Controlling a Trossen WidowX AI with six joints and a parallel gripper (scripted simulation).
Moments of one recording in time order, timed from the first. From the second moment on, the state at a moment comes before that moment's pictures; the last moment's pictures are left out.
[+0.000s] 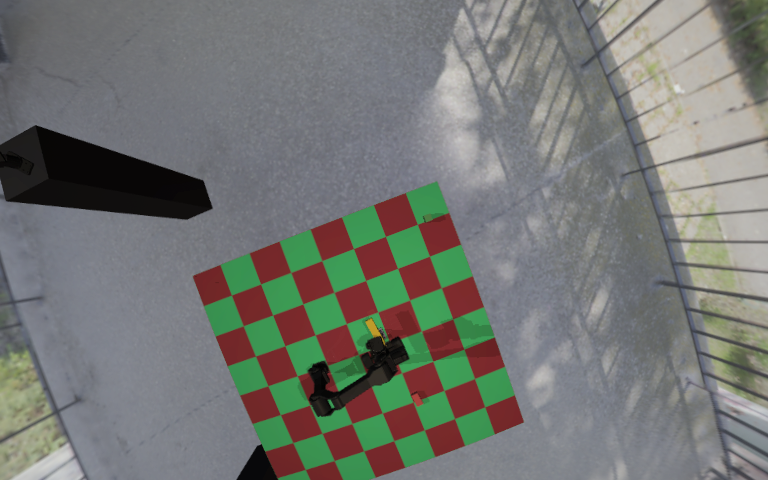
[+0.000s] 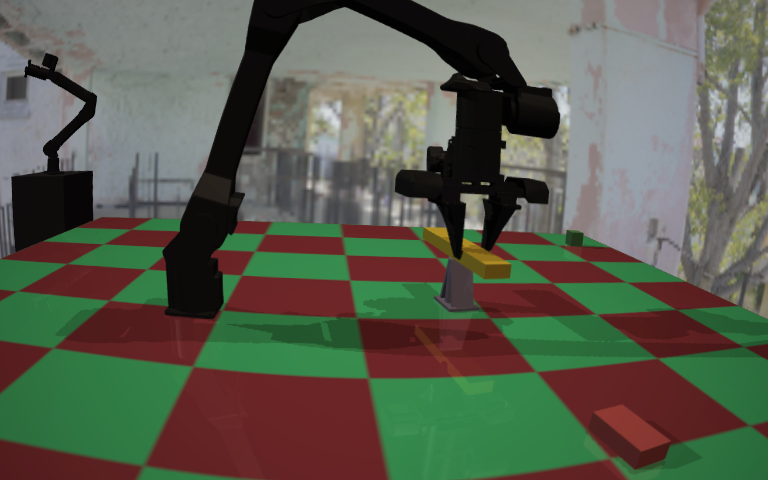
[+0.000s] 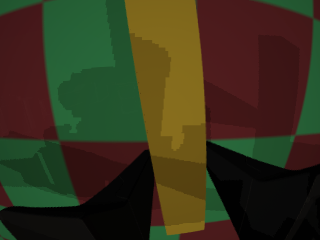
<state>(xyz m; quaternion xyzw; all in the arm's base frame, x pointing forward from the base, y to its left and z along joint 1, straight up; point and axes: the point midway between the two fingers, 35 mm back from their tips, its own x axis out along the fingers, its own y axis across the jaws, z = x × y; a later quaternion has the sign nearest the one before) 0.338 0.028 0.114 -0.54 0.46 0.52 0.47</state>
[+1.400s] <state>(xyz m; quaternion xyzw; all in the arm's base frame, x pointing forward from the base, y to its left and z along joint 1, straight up) 0.338 0.028 0.114 -0.54 0.46 0.52 0.47</state>
